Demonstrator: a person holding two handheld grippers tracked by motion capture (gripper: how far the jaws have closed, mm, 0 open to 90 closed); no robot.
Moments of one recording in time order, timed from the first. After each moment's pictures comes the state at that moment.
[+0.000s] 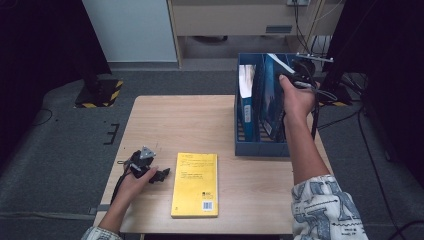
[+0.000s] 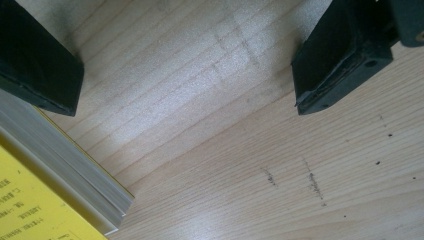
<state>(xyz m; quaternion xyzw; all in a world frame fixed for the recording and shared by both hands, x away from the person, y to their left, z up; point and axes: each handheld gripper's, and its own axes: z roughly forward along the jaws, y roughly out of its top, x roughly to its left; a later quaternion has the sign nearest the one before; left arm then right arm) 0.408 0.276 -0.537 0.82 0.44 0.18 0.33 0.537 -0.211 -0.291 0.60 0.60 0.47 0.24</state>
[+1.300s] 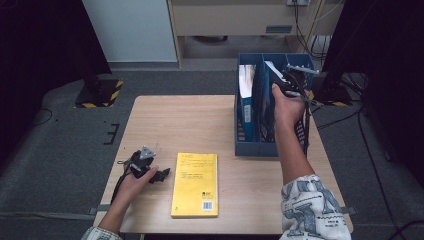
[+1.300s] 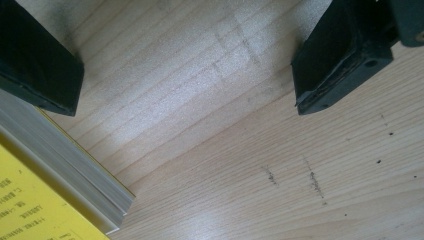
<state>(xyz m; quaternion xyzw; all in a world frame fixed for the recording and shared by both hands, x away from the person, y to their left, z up) 0.408 0.276 -0.537 0.82 0.44 0.18 0.33 0.549 -0.199 -0.336 0.61 0.59 0.46 0.27</state>
